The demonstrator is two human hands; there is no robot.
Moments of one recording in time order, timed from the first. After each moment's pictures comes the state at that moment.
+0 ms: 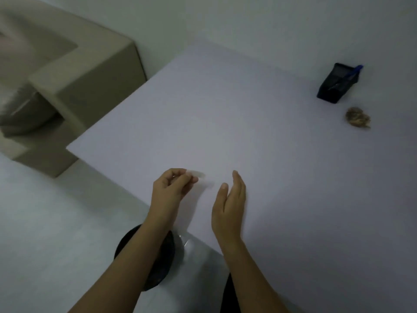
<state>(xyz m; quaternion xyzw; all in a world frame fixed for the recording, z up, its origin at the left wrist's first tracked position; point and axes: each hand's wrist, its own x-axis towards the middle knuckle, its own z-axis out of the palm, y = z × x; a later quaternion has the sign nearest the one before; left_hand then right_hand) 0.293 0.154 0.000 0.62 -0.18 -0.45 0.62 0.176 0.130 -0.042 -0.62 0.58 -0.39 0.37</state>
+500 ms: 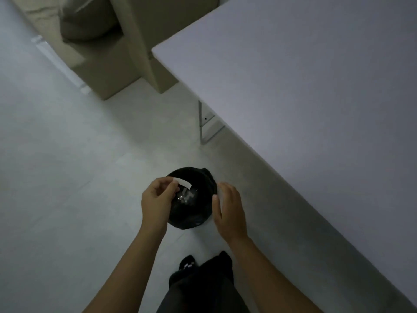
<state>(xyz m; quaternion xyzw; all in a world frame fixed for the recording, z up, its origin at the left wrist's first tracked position) 0.403 0.365 -0.147 0.76 -0.01 -0.32 0.56 0.261 0.282 -0.202 -0.82 0.40 -0.16 0.38</state>
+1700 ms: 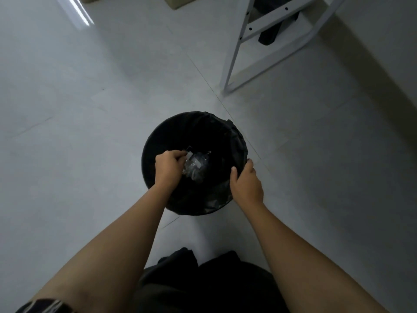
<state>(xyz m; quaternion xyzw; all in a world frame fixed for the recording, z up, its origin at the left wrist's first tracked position) 0.441 0.384 -0.540 0.90 -0.13 -0.27 0.32 0.288 0.274 -0.547 -0.78 0.54 0.09 0.29</state>
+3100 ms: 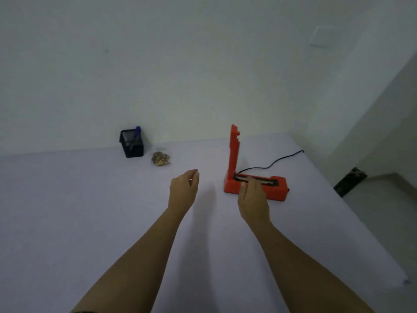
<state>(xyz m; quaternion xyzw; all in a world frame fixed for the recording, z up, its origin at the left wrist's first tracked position) -0.111 -0.044 0.092 0.55 -0.69 -0.31 0.36 -0.281 0.026 0.061 -0.47 0.81 -0.34 0.03</state>
